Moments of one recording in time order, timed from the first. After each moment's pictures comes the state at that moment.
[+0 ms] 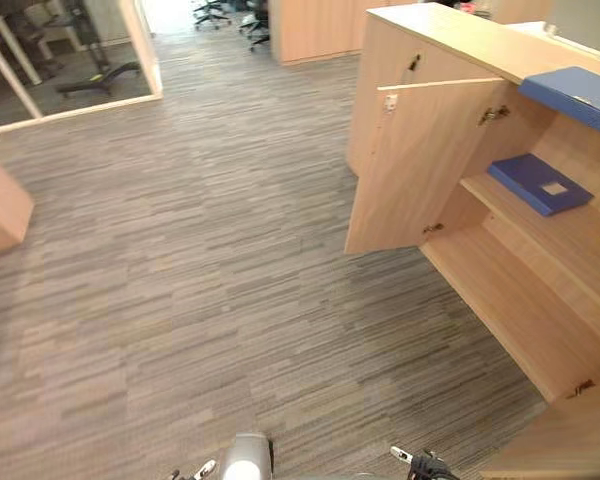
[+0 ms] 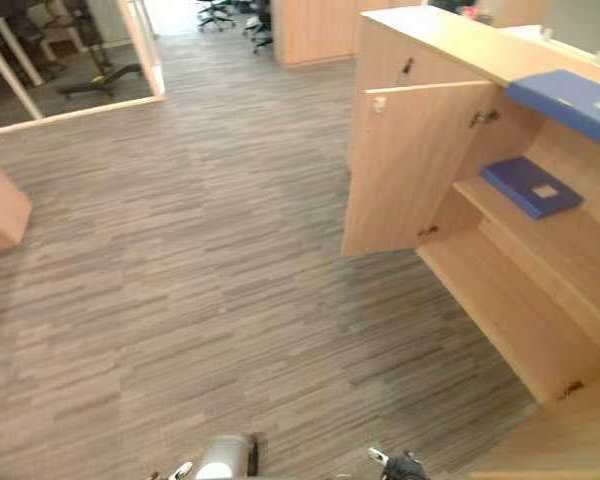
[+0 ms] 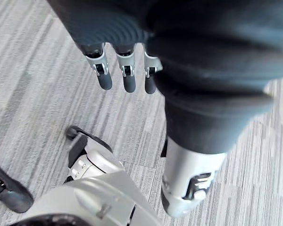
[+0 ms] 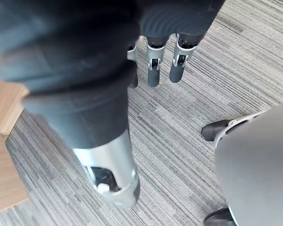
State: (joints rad) left arm 0.19 0.00 0.41 1.00 -0.27 -0.08 0.09; right arm 0.03 -0.04 -0.43 1.13 0.06 0.00 -0.09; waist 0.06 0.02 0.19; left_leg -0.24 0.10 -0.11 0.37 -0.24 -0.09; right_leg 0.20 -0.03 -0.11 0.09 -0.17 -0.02
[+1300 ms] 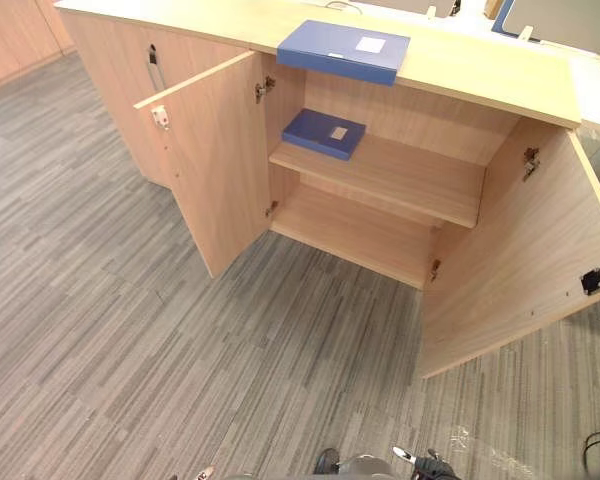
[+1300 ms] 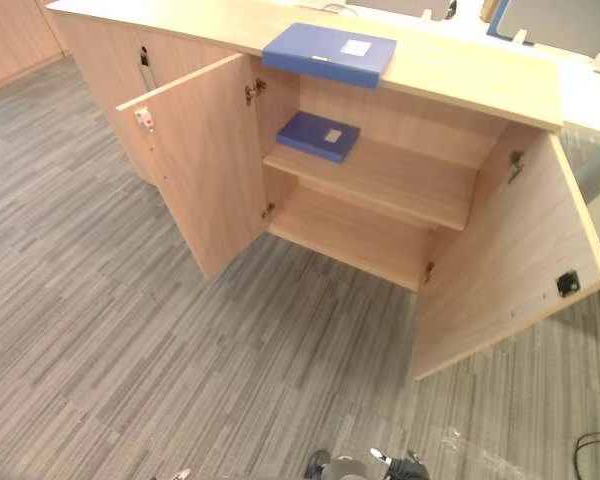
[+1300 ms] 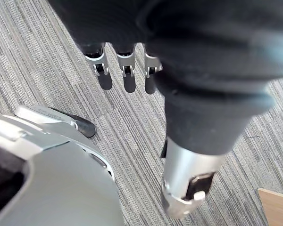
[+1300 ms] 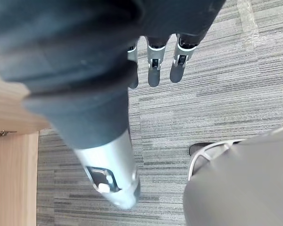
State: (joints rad) left arm 0.16 0.04 0.42 1.08 -0.21 -0.07 0.10; right arm 0.04 -0.03 -0.52 1.15 0.02 0.00 -0.07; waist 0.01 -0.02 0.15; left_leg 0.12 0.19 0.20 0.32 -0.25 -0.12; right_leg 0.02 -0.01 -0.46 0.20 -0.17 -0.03
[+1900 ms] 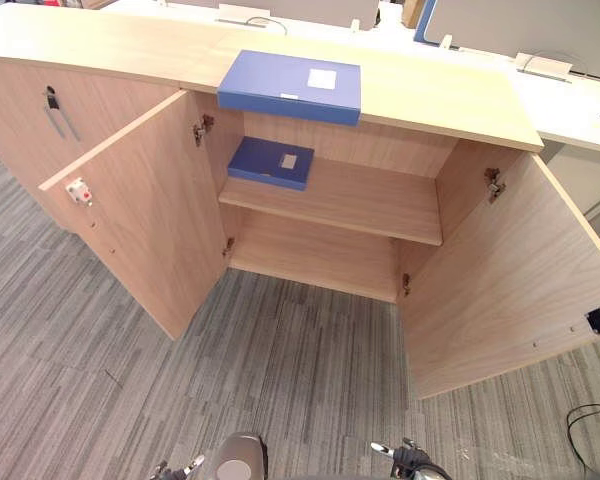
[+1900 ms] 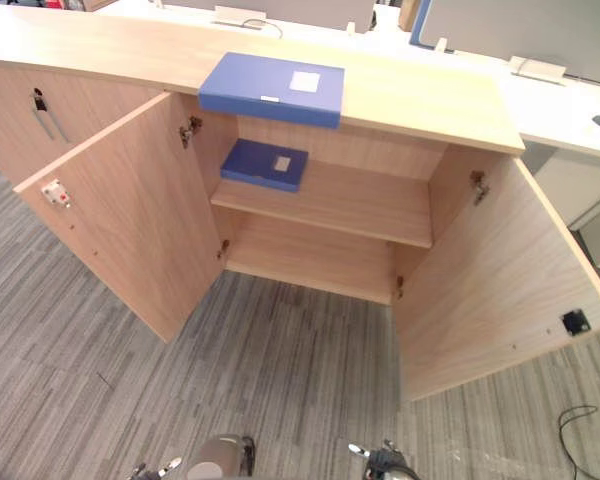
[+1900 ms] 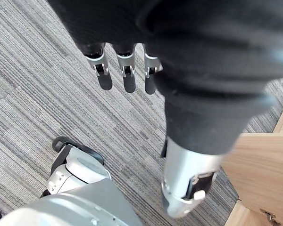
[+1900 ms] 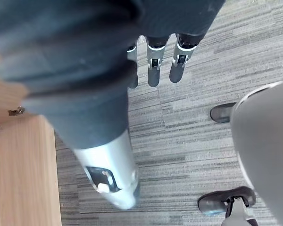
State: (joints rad) left arm 0.17 0.07 0.41 1.05 -0.21 -0.09 0.10; right arm -0.02 -0.01 -0.37 1.17 0.02 0.00 -0.08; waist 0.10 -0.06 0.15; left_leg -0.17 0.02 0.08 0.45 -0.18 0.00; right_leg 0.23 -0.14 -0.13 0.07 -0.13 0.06
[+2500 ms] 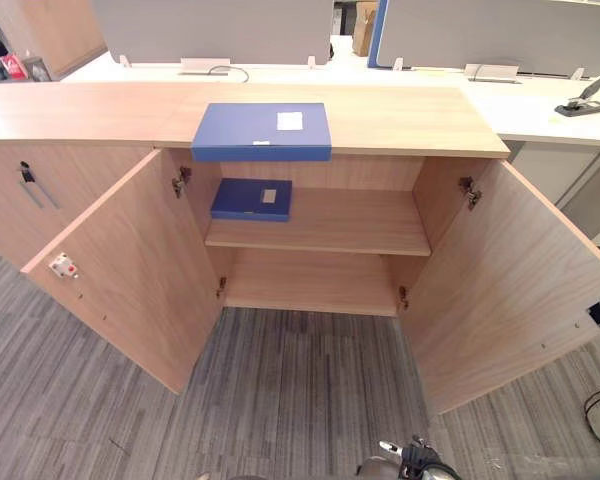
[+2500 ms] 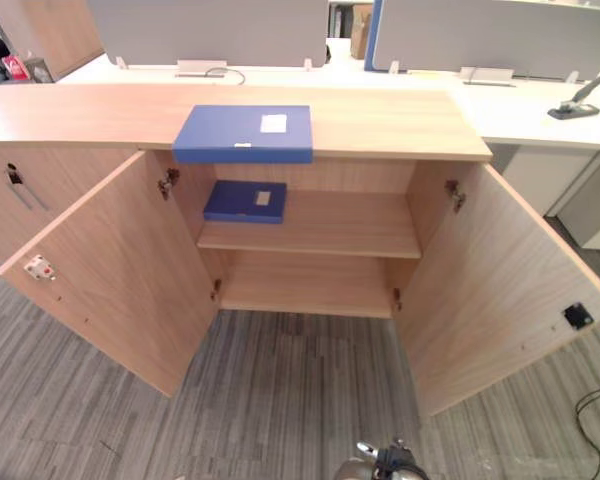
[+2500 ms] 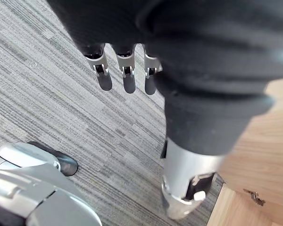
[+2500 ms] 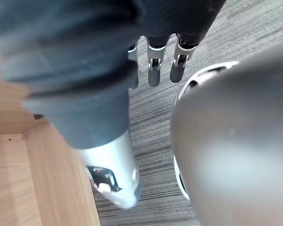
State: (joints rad) left arm 0.18 0.04 0.38 1.07 -0.20 -0.09 0.11; right arm -0.01 -0.03 -0.40 1.12 -0.02 -0.01 -0.07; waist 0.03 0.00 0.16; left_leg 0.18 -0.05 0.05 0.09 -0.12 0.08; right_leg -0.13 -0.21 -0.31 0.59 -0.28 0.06
